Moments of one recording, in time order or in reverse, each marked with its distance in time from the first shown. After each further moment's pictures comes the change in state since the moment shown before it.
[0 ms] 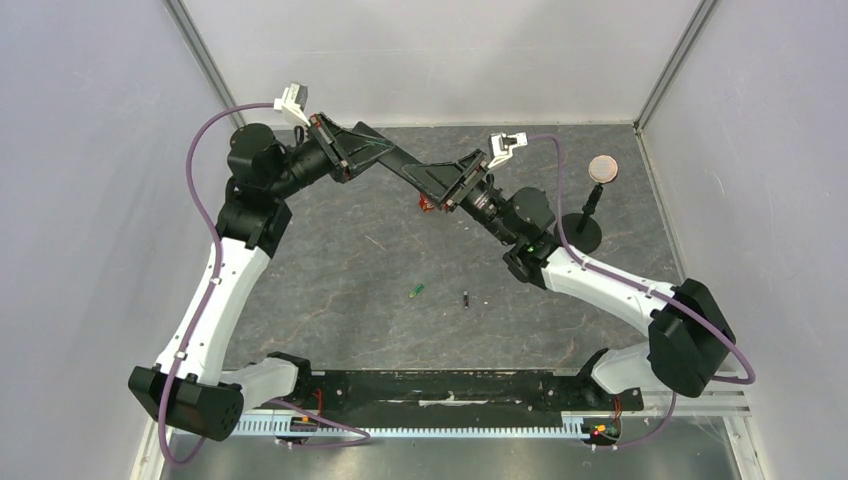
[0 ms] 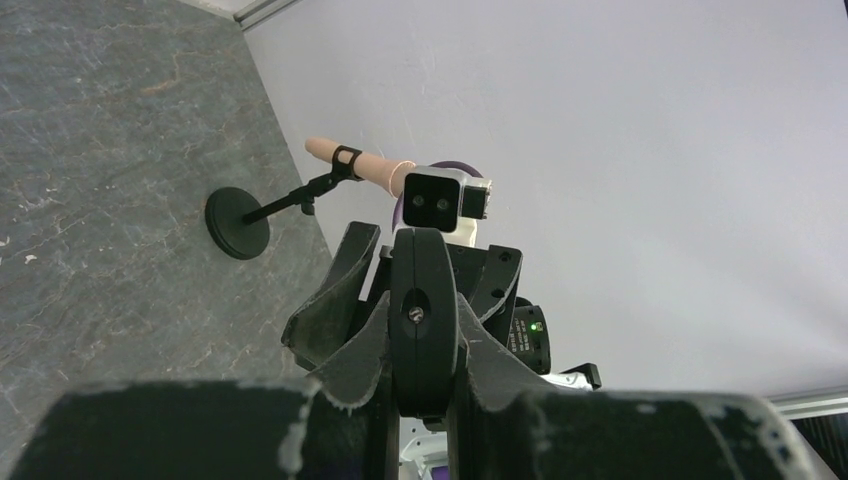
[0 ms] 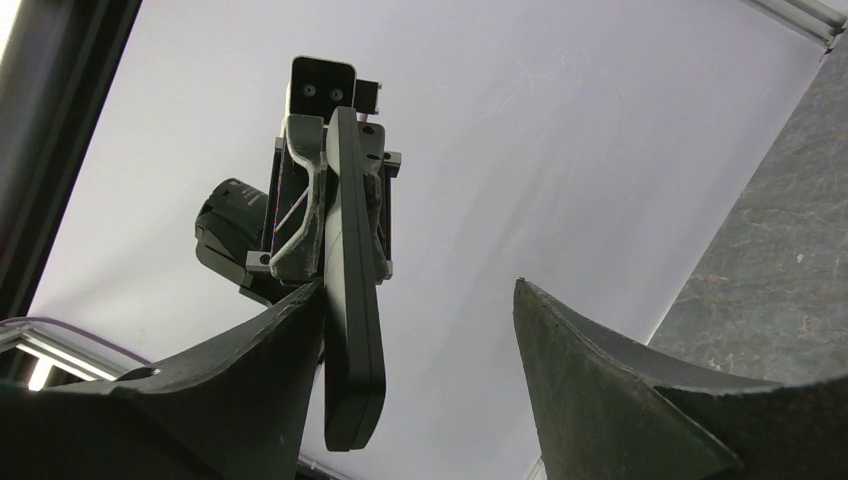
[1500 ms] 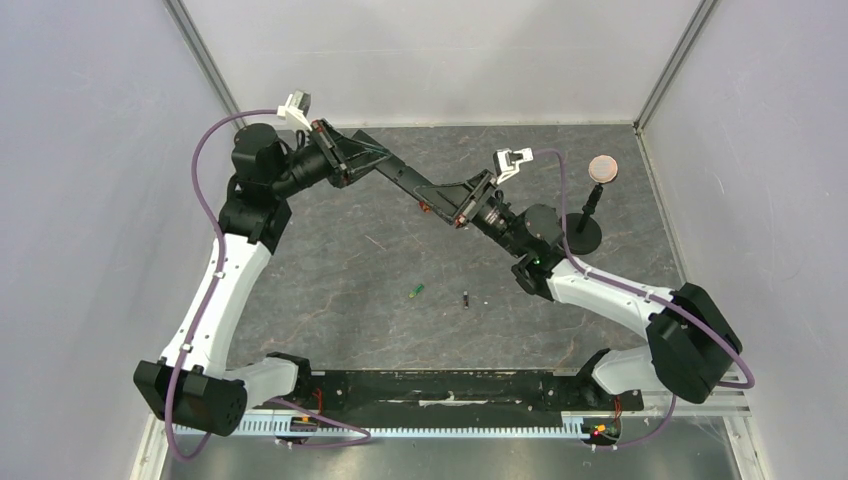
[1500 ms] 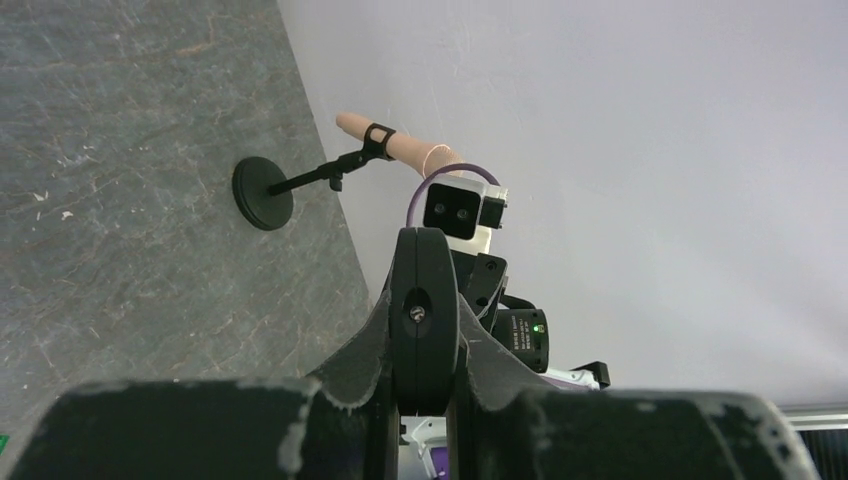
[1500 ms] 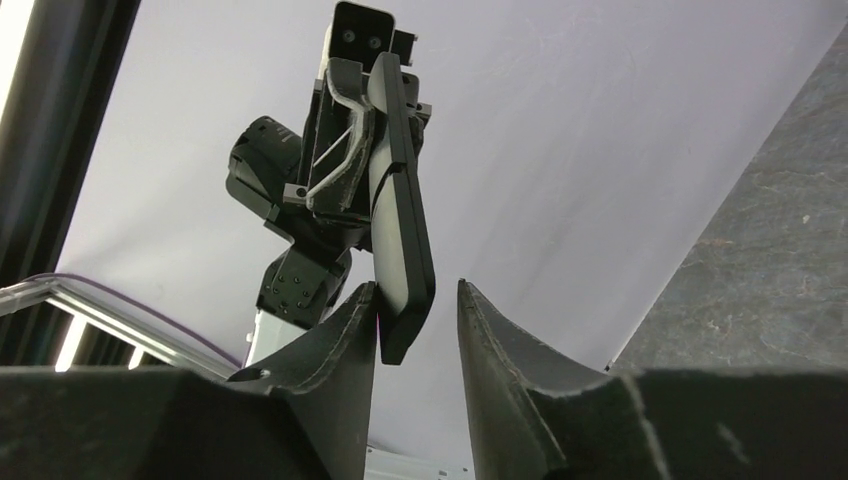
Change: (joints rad) left arm 0.046 0.019 -0.026 -0.052 0.060 0.016; right arm -0.034 -0.034 -0.175 0.171 -0.093 0.045
